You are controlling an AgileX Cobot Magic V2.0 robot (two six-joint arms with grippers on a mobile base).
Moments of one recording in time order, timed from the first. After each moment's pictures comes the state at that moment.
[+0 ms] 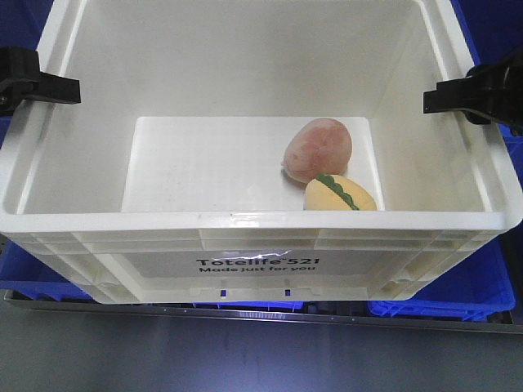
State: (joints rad) left arm -0.08 1.14 -1.17 -0.62 0.96 0.26; right arm 0.17 1.13 -1.14 0.34 0.85 -0.18
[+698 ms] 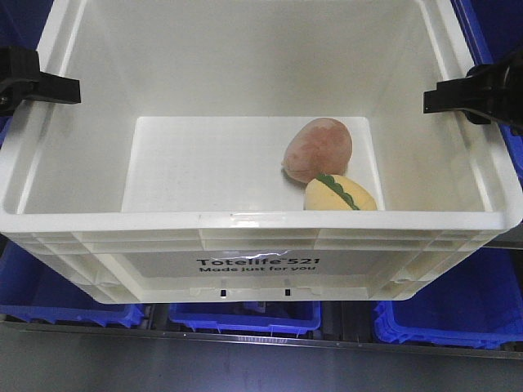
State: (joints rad) left arm -0.08 1.14 -1.17 -0.62 0.96 0.26; right arm 0.17 1.13 -1.14 0.34 0.85 -0.18
